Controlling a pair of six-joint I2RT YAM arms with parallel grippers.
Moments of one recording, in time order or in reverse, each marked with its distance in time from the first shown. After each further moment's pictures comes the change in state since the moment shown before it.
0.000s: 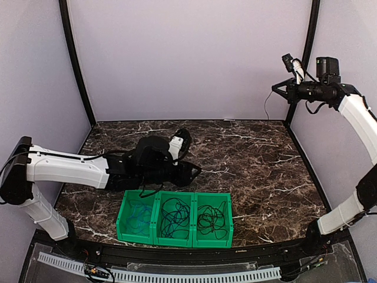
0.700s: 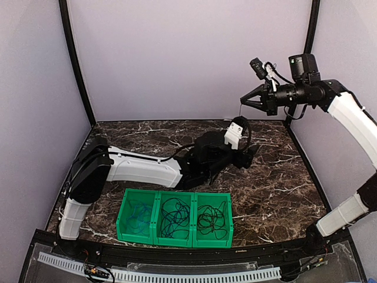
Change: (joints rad) left arm -0.076 0.622 0.641 0.463 -0.150 0.415; right arm 0.316 0.002 0.029 -0.130 -0.082 -0.072
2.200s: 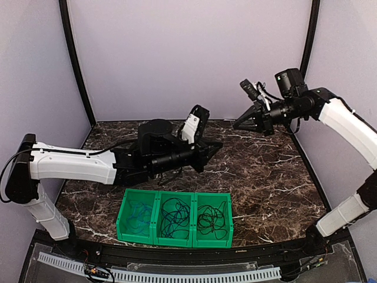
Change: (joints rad) left arm 0.023 -0.533 -0.443 -0.171 0.251 -0.209; right arm 0.051 0.017 -0.068 -0.095 -0.207 -0.093
